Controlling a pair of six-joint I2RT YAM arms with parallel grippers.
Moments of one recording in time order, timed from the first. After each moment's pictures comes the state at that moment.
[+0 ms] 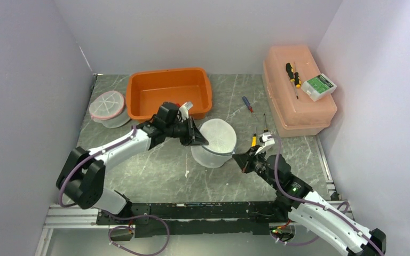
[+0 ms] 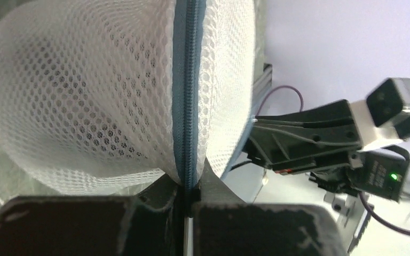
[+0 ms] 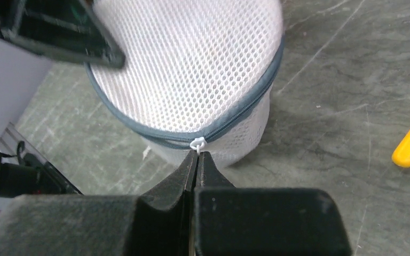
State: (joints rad) left arm -0.62 1.41 0.89 -0.10 0.54 -0.96; right arm 0.76 0.42 0.26 -0.08 0.12 0.56
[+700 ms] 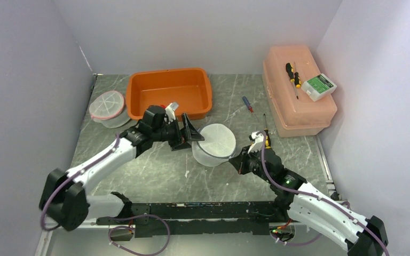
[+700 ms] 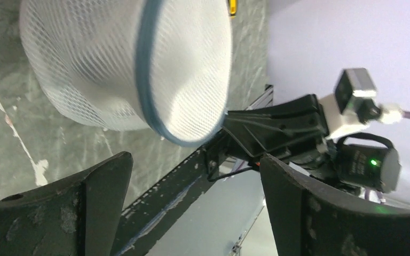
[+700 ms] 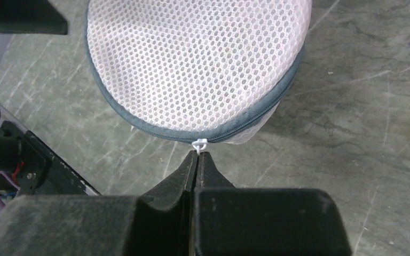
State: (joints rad) left arm -0.56 1.30 0.88 -0.21 0.53 -0.92; right arm 0.76 0.58 0.30 -0.13 0.04 0.53
